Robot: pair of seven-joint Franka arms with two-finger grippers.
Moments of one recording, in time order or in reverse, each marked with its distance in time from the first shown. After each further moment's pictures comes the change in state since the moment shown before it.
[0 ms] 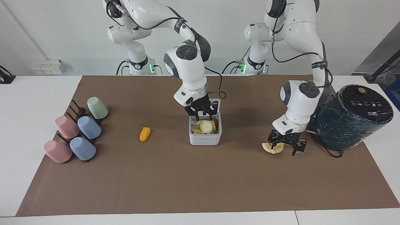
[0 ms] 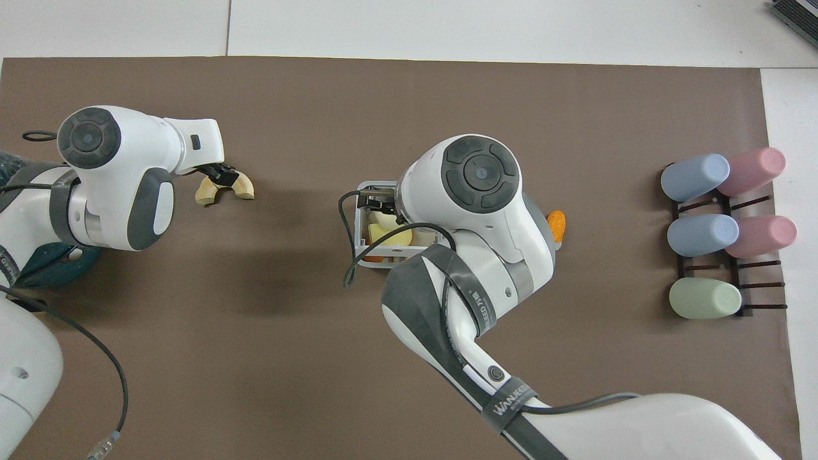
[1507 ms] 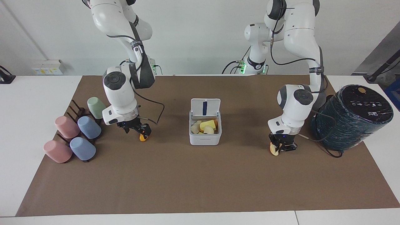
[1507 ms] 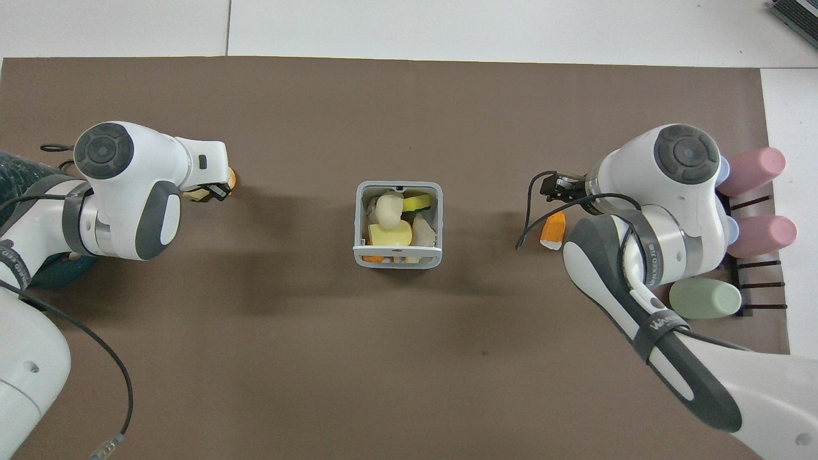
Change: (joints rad) left arm 0.011 0.011 0.002 -0.057 0.002 0.002 0.050; right arm -0.405 -0.106 -0.020 -0.384 -0.144 0.117 -0.108
